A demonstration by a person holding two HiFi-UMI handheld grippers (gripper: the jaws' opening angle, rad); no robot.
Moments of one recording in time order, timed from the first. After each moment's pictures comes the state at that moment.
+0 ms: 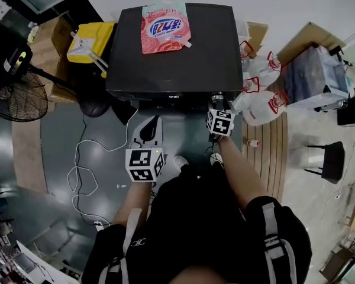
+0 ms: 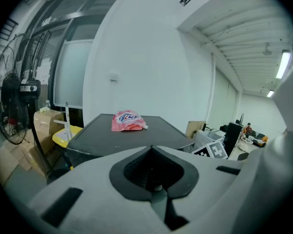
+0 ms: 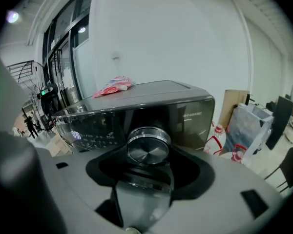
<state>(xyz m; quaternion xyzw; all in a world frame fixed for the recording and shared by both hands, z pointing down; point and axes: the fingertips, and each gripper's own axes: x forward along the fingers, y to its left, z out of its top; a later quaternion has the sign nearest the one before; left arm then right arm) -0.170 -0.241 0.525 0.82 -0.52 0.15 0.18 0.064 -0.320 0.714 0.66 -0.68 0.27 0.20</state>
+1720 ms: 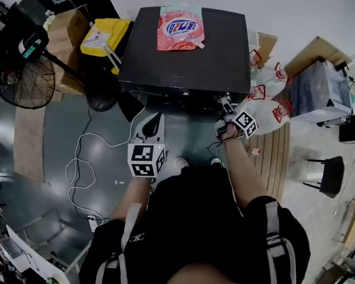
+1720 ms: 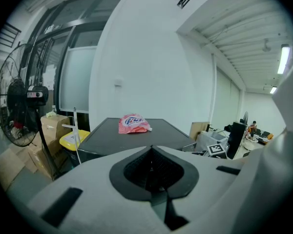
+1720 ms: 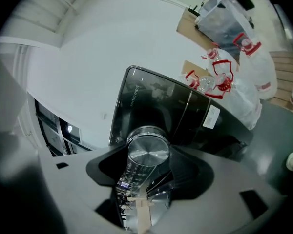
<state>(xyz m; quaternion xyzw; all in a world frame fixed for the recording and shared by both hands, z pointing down) -0.190 -0.217 0.512 0.81 -0.54 0.15 0.16 0.069 -0.320 0.721 0.51 -0.61 0.56 -0.25</state>
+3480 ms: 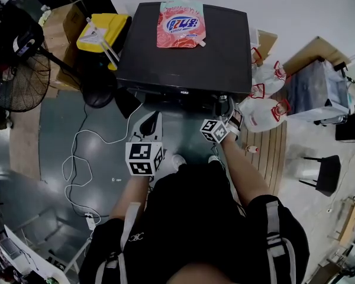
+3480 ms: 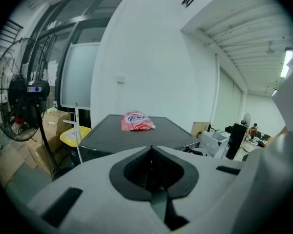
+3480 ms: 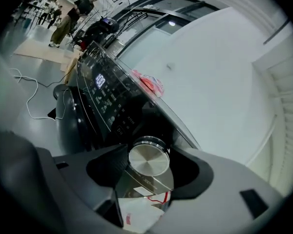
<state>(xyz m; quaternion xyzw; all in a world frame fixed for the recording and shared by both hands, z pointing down) -0.204 -0.228 0.526 0.81 -0.54 0.15 0.17 0.044 -0.321 0.701 0.60 -0.65 -0.15 0.43</state>
